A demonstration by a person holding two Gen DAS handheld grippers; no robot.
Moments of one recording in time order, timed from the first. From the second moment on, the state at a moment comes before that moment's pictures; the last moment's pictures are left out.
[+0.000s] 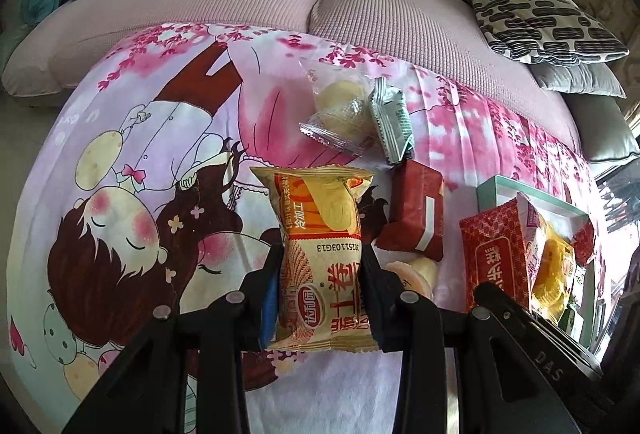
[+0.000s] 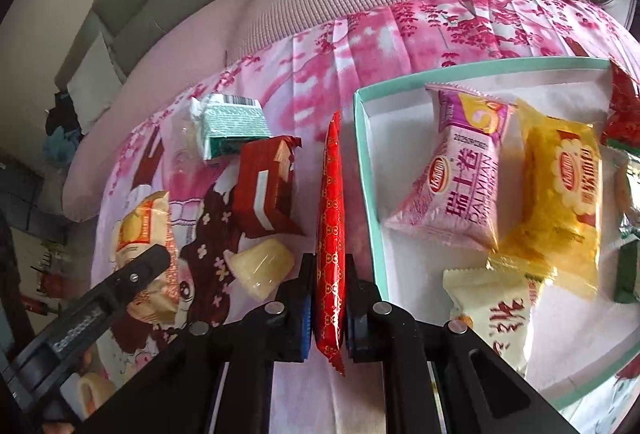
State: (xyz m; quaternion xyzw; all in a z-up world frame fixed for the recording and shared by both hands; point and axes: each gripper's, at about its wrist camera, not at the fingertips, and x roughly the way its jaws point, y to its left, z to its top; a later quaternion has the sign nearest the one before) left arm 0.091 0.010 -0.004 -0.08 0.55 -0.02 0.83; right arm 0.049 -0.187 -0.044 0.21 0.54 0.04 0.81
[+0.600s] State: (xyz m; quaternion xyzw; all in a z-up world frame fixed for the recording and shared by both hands) left arm 0.078 -0.032 0.031 -0.06 0.51 -0.08 0.85; right arm 0.014 -0.234 0.007 0.25 0.47 0.01 0.85
